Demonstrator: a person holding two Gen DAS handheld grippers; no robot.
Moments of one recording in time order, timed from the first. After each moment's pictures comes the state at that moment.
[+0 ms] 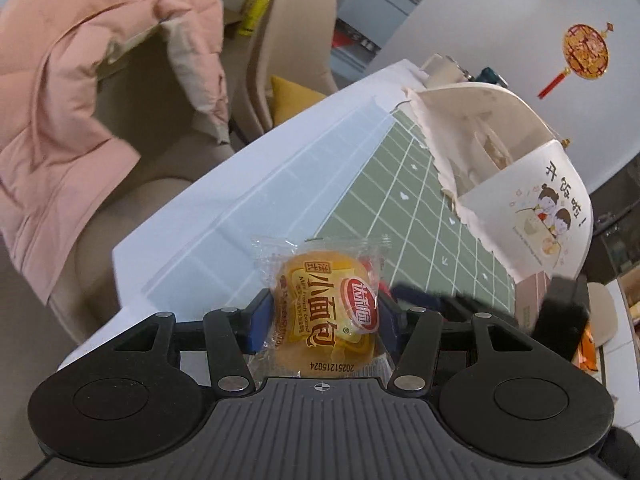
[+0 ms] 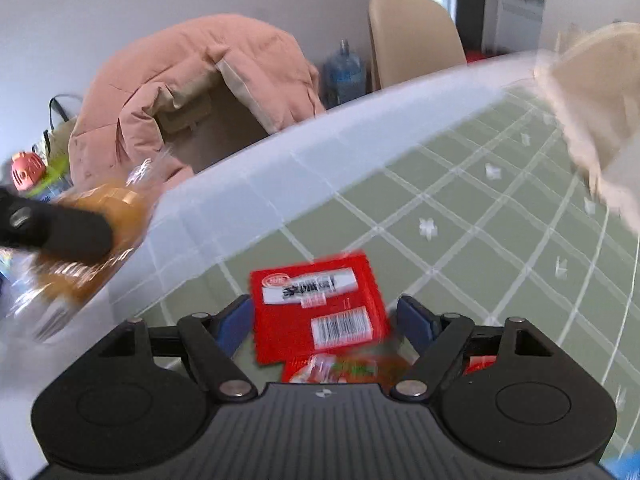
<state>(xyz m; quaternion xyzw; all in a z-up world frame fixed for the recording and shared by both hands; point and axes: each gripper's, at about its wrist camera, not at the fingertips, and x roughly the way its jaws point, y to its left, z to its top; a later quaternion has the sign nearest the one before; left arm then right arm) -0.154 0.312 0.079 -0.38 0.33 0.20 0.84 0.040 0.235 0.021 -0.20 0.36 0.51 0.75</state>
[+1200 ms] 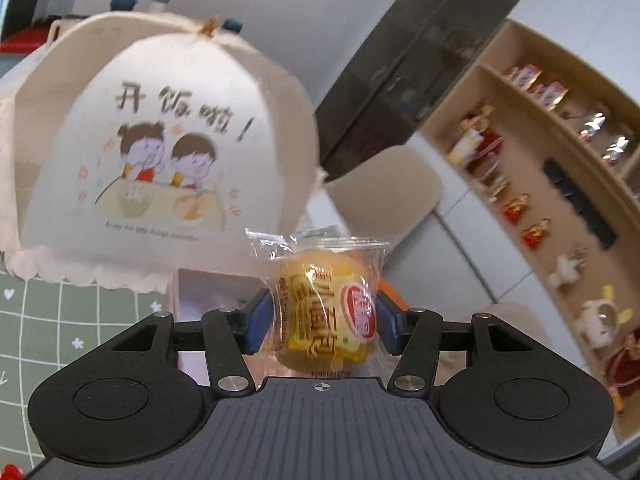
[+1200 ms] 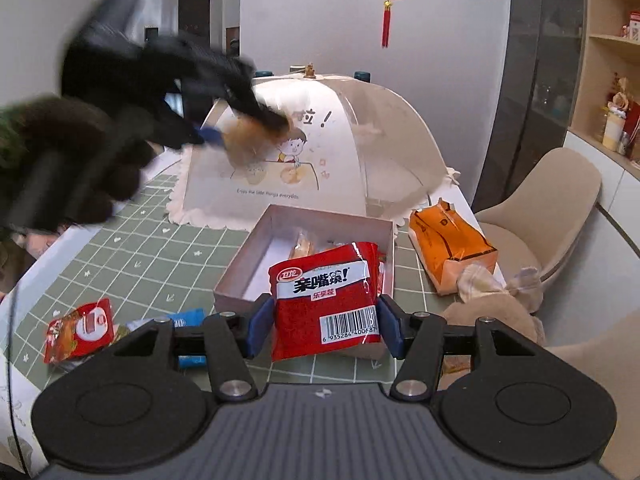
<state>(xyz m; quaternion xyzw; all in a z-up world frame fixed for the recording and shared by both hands) 0.171 0.053 0.183 -0.23 0.34 -0.17 0.90 0.017 -0.157 0.176 -0.07 0.30 0.16 0.94</state>
